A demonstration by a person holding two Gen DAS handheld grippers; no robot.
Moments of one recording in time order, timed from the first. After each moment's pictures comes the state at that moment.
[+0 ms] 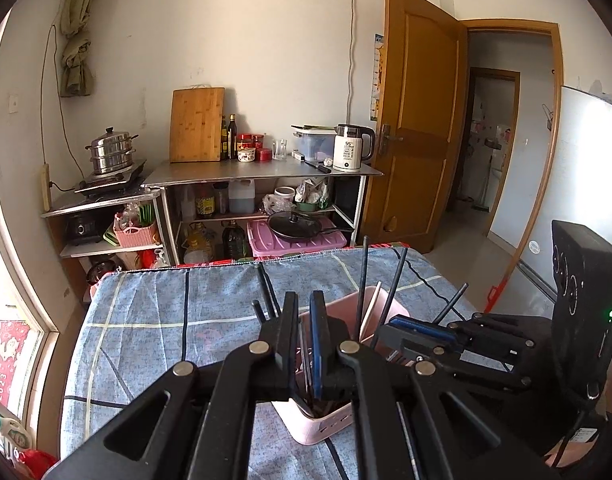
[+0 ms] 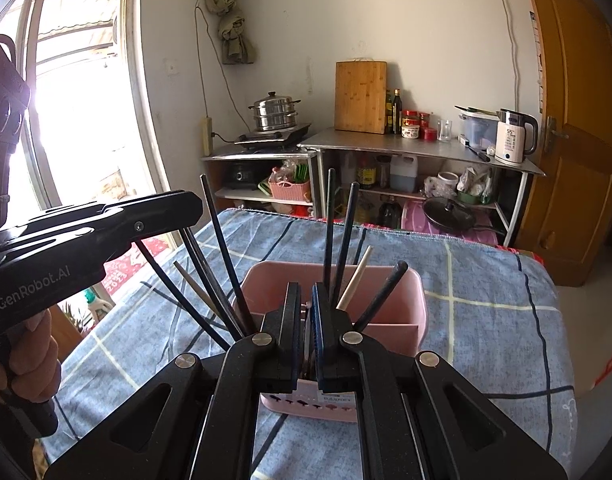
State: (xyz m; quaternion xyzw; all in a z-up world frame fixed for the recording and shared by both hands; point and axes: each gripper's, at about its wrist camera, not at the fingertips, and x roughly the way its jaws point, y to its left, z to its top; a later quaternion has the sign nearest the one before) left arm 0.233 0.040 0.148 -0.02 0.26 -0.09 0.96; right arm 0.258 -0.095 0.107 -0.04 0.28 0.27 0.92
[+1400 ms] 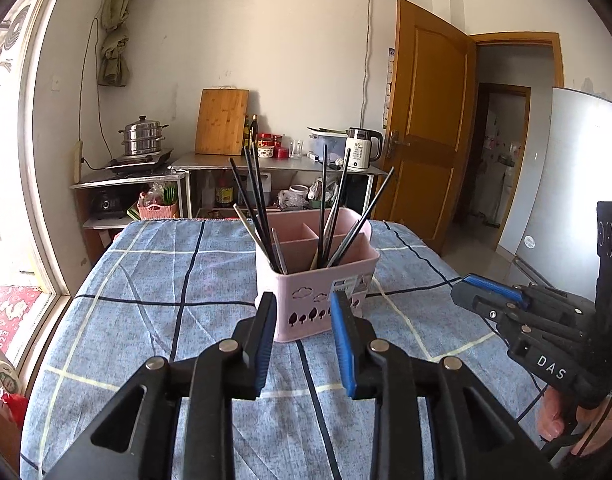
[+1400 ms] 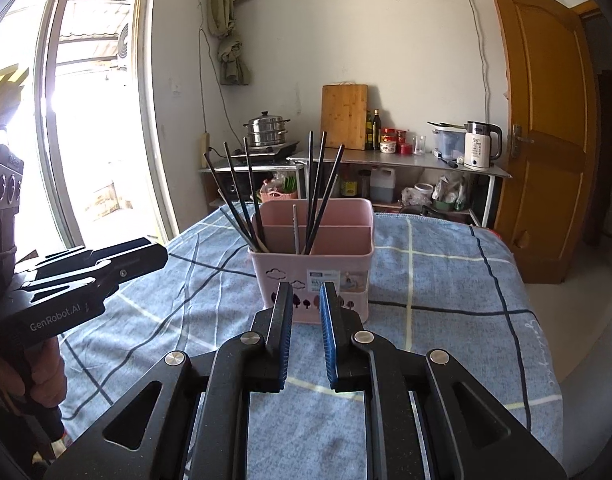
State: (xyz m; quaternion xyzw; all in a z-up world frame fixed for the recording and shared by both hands) left arm 0.102 0.017 0.088 -0.04 0.24 -0.04 0.97; right arm 0.125 -0.161 0.080 -0.03 0.24 0.25 0.94
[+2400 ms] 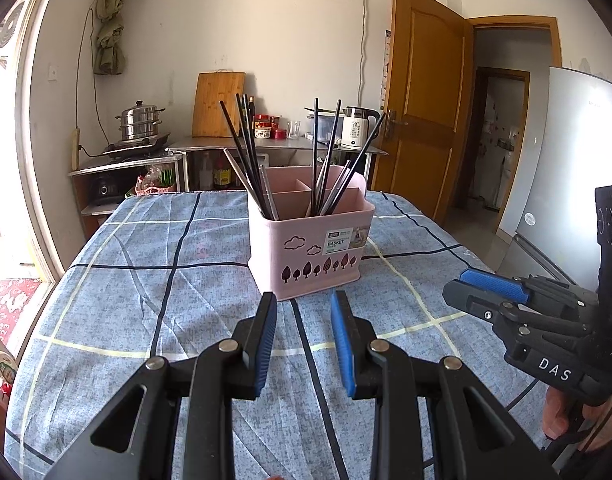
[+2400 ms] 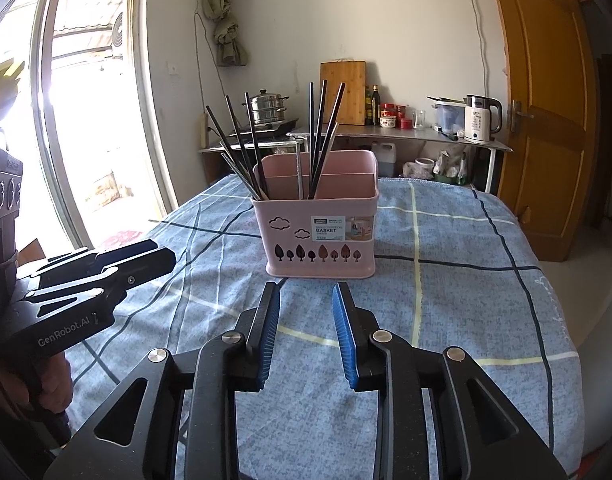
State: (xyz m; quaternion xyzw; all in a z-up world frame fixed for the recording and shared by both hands) left arm 0.088 0.008 0.053 -0.04 0.26 -0.05 0.96; right arm 0.112 -0.163 0.047 -0.03 0.27 0.24 0.93
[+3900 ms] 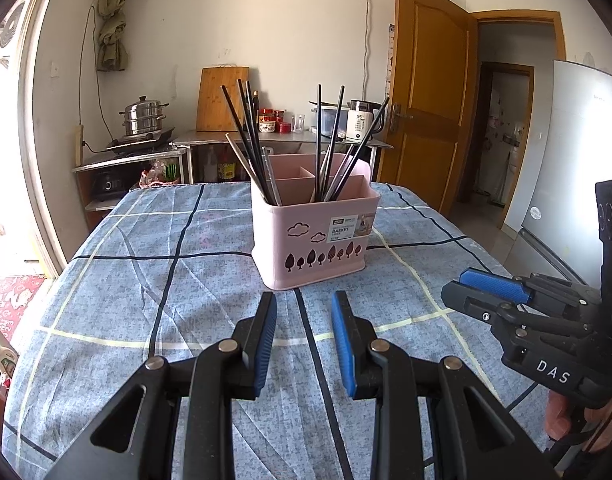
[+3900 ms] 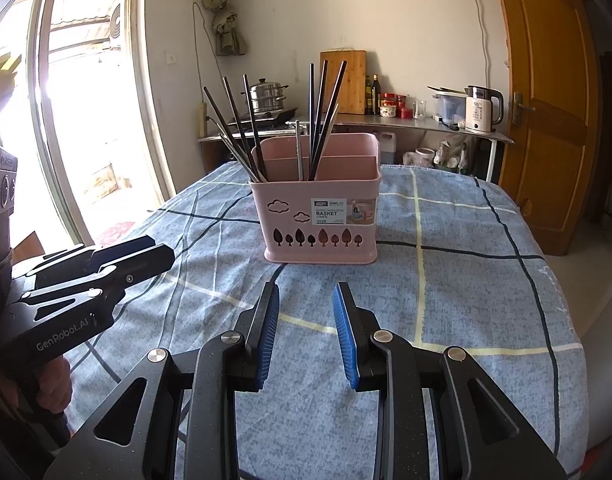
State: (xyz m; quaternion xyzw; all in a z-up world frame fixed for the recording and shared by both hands) left arm 0.087 0.005 0.042 -0.03 0.27 -0.04 0.96; right arm 0.113 -0.162 0.036 -0.03 0.29 0.24 0.92
